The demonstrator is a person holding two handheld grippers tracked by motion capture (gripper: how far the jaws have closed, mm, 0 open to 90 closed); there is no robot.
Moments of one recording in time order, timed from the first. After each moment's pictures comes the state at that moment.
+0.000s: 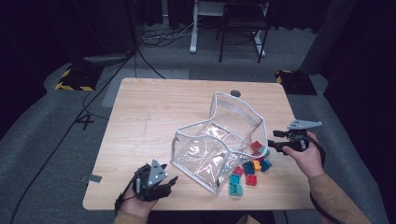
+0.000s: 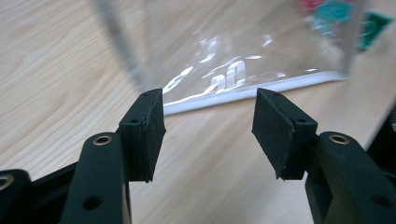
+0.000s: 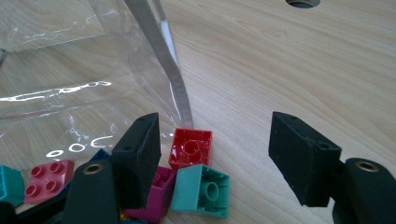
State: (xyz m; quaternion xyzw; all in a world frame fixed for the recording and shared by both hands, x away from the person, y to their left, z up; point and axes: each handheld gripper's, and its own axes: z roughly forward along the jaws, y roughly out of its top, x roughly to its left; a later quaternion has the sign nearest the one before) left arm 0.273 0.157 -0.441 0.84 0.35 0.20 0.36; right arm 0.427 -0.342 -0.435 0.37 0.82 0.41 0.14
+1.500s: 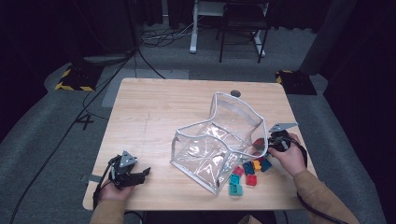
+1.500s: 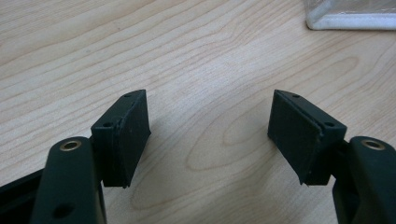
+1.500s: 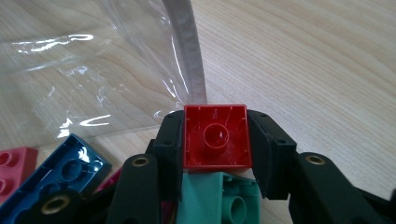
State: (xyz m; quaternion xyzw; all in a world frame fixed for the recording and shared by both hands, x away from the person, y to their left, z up) left arm 0.320 0.237 -0.504 0.81 0.44 0.17 0.34; right arm 0.445 -0.310 -0.470 0.37 0.86 0.34 0.11
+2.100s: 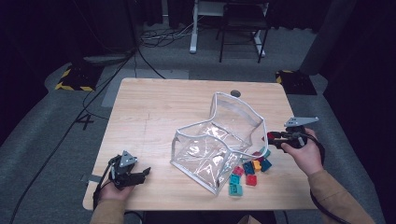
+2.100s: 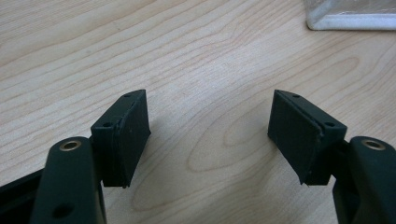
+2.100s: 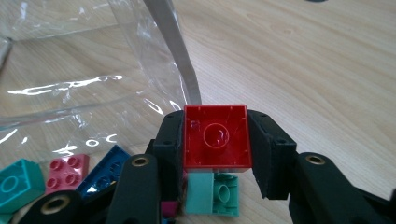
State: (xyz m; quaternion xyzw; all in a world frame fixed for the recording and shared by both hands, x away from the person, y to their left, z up) left arm 0.320 0.237 -0.504 0.81 0.44 0.17 0.34; right arm 0.426 -0.330 -0.413 0.37 0.84 0.38 0.13
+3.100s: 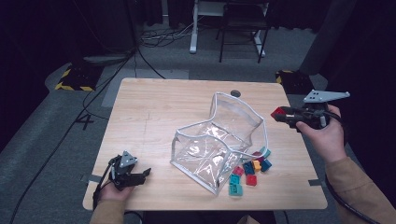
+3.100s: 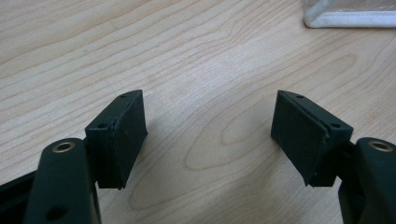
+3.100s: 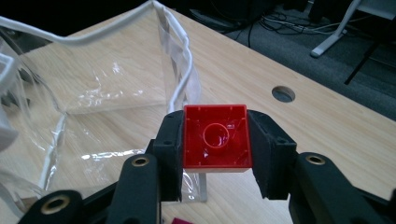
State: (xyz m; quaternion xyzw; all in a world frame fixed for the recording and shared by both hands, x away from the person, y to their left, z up) left arm 0.319 0.236 -0.504 0.81 0.44 0.17 0.34; right arm 0.413 -0.317 -0.292 0.33 0.82 0.43 0.18
